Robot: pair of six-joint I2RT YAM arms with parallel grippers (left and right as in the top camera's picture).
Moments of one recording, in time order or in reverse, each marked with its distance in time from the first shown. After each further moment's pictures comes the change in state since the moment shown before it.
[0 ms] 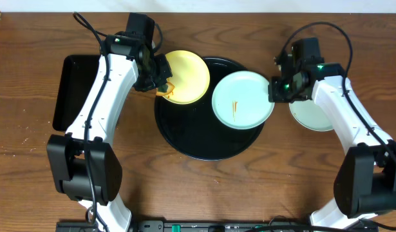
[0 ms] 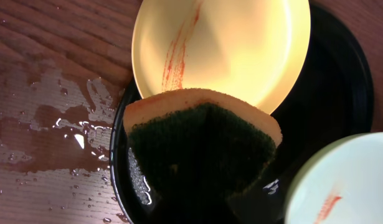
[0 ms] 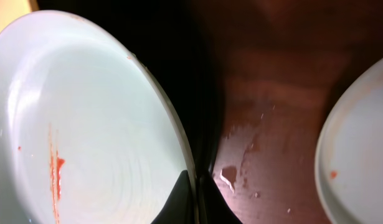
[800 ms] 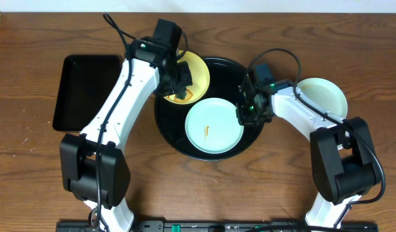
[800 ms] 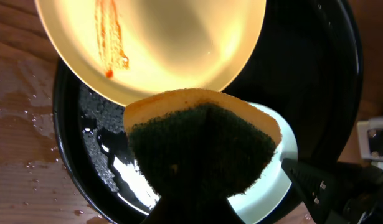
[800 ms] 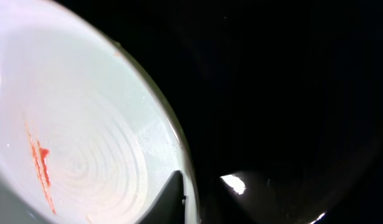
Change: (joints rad) left arm -0.148 0.000 -0.016 0.004 0.000 0.000; right arm 0.218 0.142 -0.124 0.132 -0.037 0.170
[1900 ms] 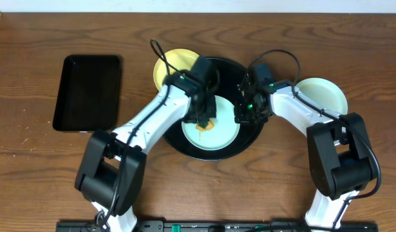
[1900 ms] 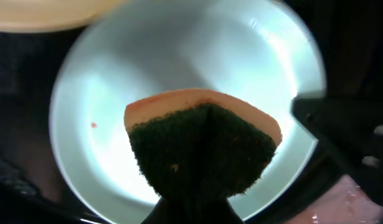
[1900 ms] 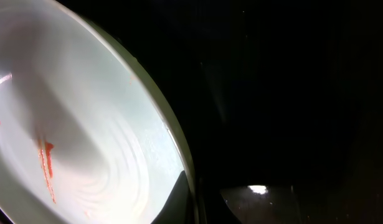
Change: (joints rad) left arm -0.214 0.000 -0.301 0.227 -0.015 -0.059; right arm -0.008 0.040 0.000 0.056 -0.080 0.031
